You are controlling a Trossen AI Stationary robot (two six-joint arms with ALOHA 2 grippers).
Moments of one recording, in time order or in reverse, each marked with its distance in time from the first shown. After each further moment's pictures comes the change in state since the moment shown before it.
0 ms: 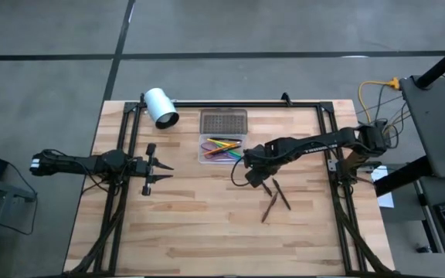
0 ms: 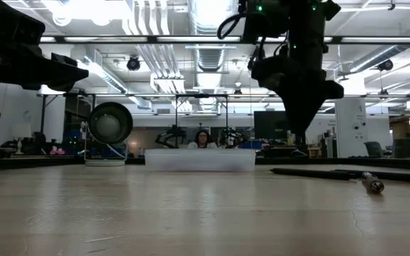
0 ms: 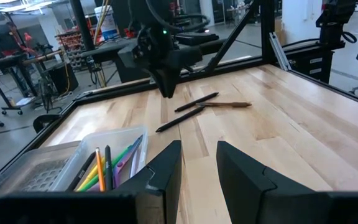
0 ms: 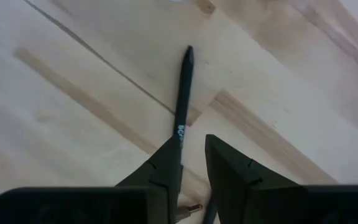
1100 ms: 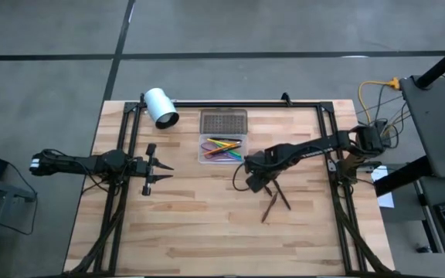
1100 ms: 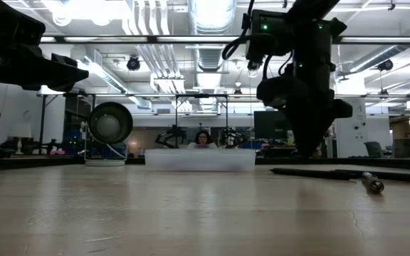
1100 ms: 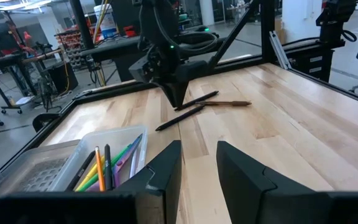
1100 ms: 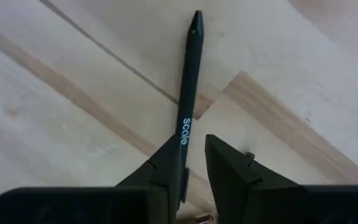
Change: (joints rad) left arm 0.000 0.005 0.000 0.000 0.000 0.000; right arm 0.021 0.032 -0.108 0.135 -0.049 0.031
